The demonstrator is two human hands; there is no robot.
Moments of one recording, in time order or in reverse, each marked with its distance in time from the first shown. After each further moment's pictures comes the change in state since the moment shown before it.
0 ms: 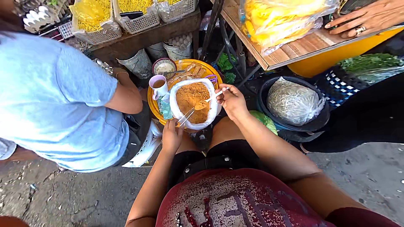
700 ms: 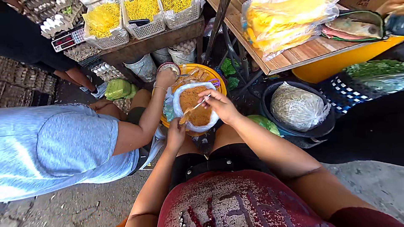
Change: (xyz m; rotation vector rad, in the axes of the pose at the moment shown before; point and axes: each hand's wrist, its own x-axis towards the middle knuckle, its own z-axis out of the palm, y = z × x) left_hand 0.014 0.015 -0.003 -0.218 -0.043 -0.143; right_hand -0.012 -0.018 0.031 -0.226 -0.552 -0.299
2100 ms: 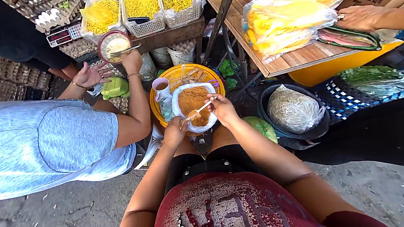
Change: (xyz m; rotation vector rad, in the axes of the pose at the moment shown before) left_hand 0.008 0.012 -0.006 0.300 -0.128 0.005; right_hand 0.000 0.032 -0.001 0.217 0.389 0.429
